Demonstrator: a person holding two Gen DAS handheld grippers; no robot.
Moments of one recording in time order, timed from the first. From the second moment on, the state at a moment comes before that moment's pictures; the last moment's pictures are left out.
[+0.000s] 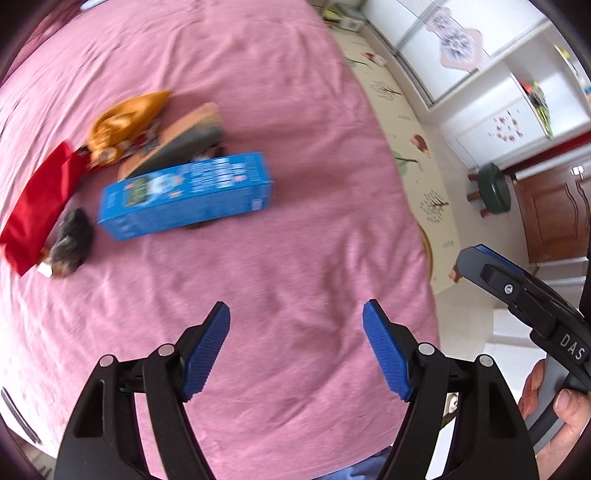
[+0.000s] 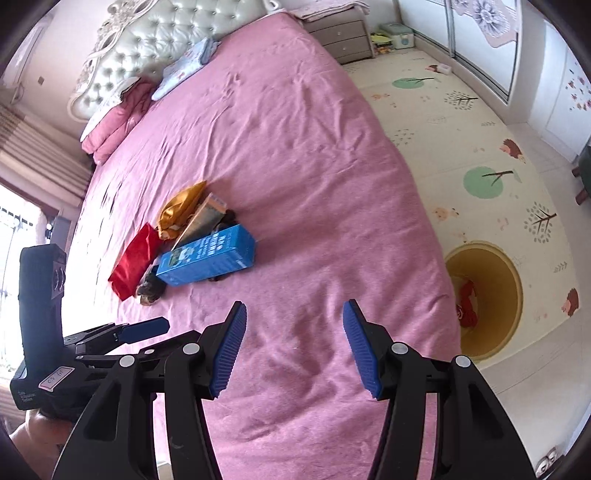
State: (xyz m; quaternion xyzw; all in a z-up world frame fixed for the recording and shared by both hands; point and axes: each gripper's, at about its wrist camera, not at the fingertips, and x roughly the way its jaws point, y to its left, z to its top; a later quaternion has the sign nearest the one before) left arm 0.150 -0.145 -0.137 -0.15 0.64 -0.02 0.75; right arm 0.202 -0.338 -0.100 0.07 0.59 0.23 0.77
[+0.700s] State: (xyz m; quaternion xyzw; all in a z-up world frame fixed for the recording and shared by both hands) left arm 0.095 0.052 -0.142 -0.19 0.63 0.09 0.75; right arm 0.171 -0.134 -0.116 0.02 0.61 0.31 0.73
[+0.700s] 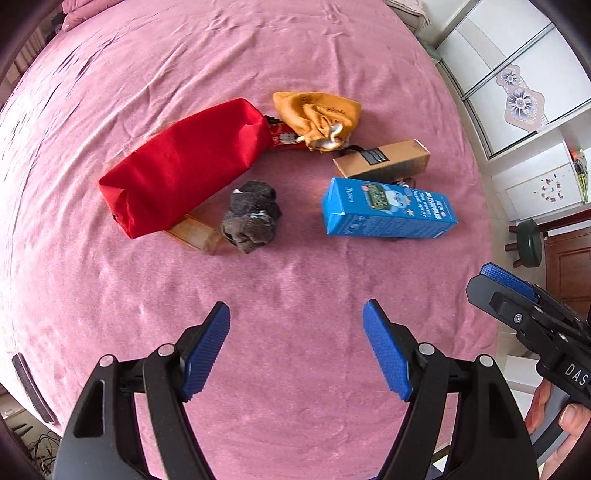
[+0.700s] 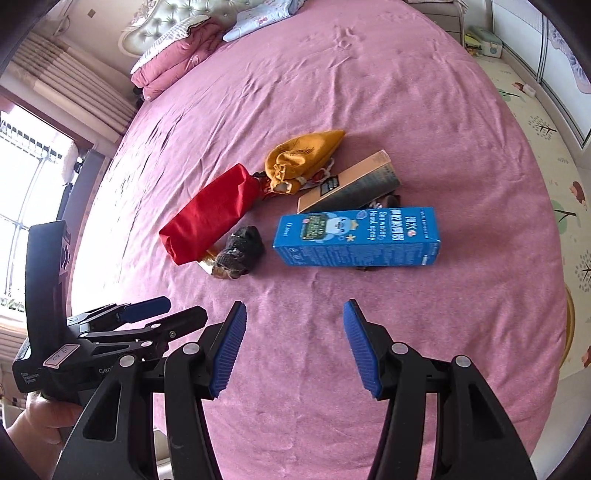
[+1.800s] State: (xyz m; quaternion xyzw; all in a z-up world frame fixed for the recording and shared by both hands) left arm 0.148 0.232 -0.205 -0.13 0.67 0.05 0.73; right arm 0.191 0.009 -0.227 0.02 0.69 0.25 0.68
